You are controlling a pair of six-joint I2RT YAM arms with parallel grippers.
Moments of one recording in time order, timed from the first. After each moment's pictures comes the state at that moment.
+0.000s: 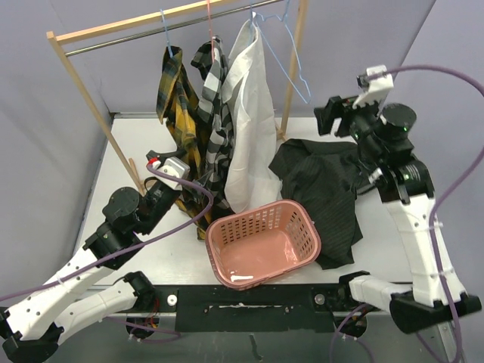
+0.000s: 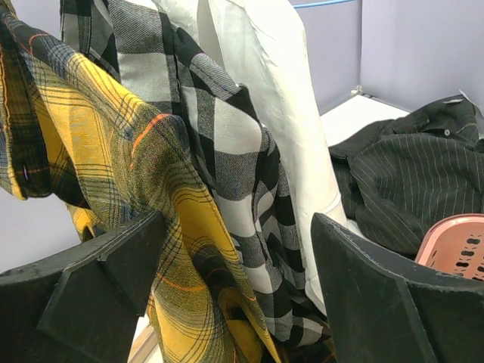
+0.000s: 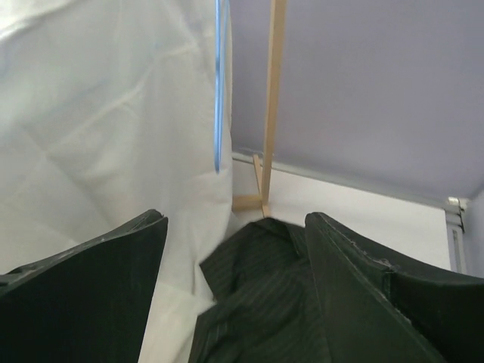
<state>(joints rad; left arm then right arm) -0.83 0.73 0.89 0.00 -0.23 0.21 0.25 1.20 1.59 -0.44 -0.08 0.02</state>
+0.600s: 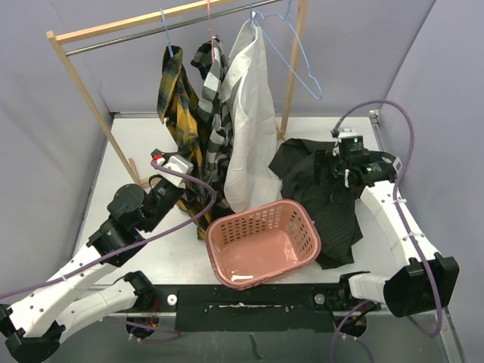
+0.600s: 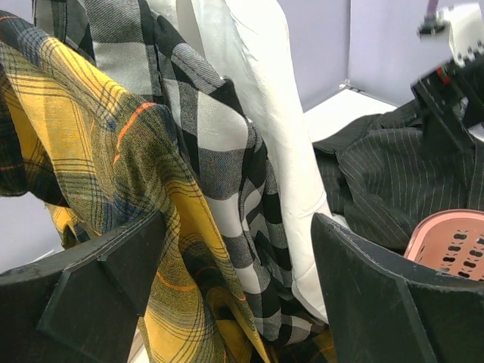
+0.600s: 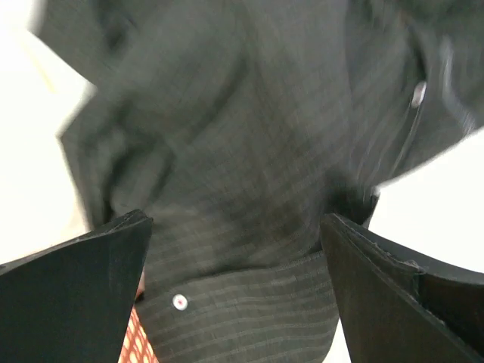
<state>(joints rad) -0.82 0.76 0.88 0.00 -0.19 0.18 0.21 1.23 1.21 -0.74 0.13 0.09</state>
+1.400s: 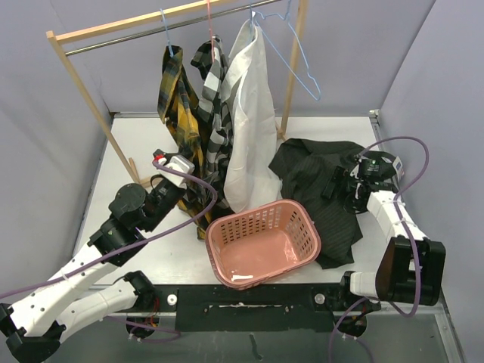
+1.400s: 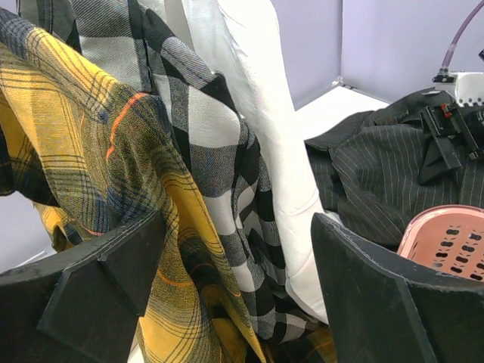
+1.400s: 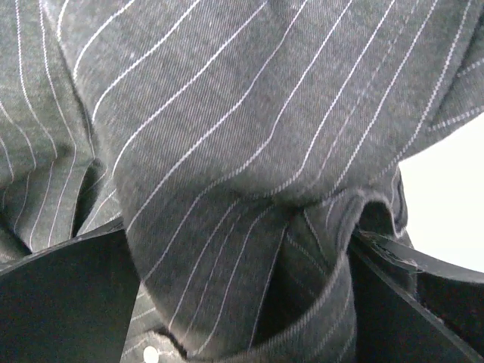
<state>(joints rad) -0.81 0.76 0.88 0.00 -0.17 0.17 -0.12 1.29 0.82 -0.51 -0.16 0.29</state>
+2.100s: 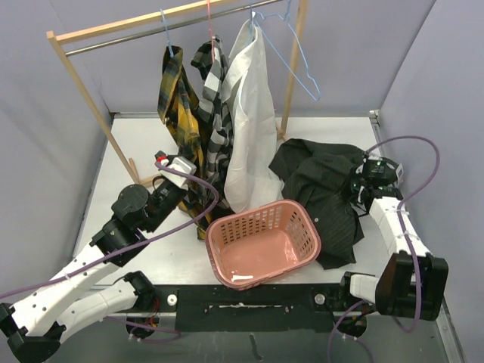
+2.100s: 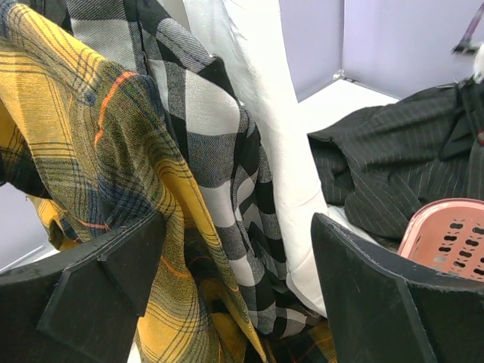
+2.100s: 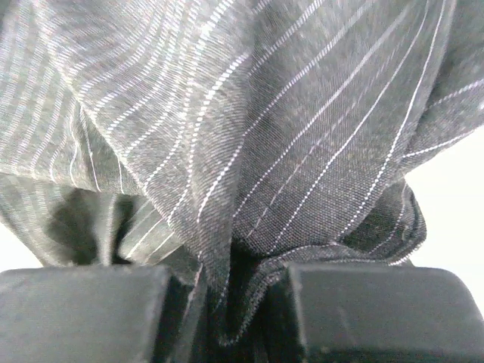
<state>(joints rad) -0.81 0.77 0.86 0.01 -0.17 0.16 -0.13 1.27 0.79 -0.42 -0.13 0.34</state>
